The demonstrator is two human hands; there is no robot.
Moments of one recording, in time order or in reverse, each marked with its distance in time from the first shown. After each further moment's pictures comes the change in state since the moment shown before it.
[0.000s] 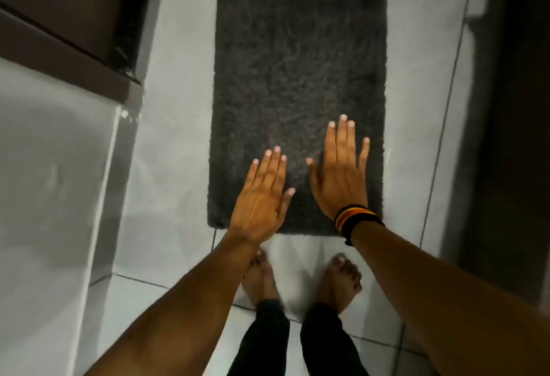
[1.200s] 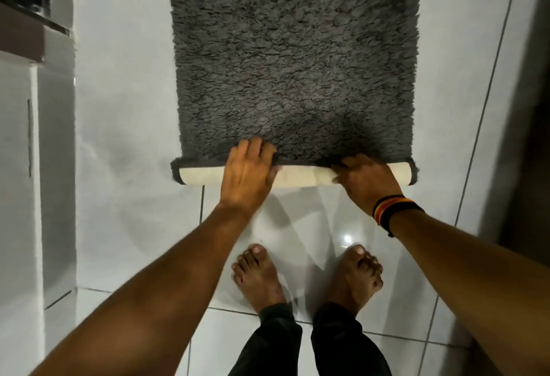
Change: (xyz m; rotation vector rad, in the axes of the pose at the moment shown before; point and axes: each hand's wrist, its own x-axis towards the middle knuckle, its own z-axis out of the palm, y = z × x) left_hand 0.059 -0.076 0.128 0.101 -0.143 -0.083; right_hand -0.003 0.100 0.143 -0.253 -0.483 -0.233
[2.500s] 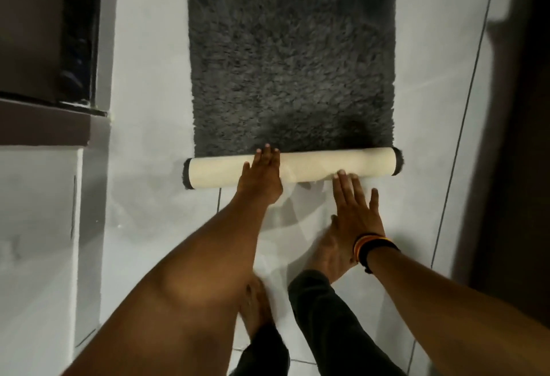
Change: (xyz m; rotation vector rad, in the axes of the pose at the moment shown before) left_hand 0.136 0.006 -0.110 -0.198 -0.484 -0.139; right_hand 0.040 0.015 -0.080 0.175 -0.201 0.288
